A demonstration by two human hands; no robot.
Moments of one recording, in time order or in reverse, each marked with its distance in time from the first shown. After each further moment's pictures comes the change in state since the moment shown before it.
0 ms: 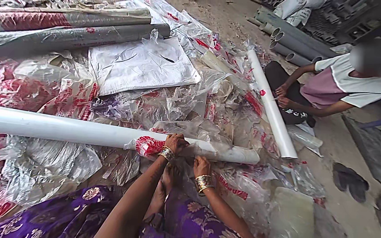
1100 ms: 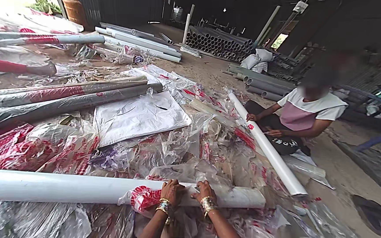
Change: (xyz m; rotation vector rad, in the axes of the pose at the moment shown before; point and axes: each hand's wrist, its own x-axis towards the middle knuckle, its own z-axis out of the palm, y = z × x) left_hand 0.003 0.014 0.007 0.254 0.003 -0.187; right_hand 0.074 -0.021 -0.053 -0.139 -0.208 0.092
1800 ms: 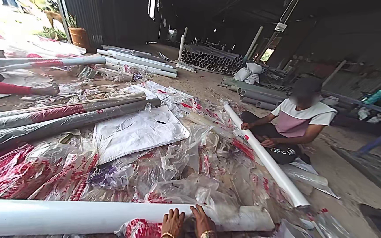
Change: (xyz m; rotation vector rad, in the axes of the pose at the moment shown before) left_hand -0.055 0.028 0.002 0.097 -0.128 -0.049; right_hand -0.032 0.013 0.046 -0.032 0.051 -0.201
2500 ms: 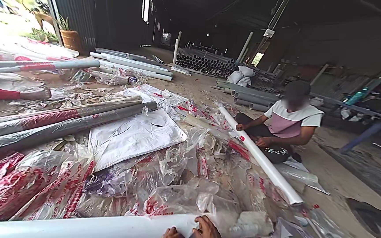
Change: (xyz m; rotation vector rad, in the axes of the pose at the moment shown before) left_hand -0.009 -0.049 0.051 -0.357 0.117 0.220; right_hand -0.028 0.013 -0.001 0.247 0.107 -0.055
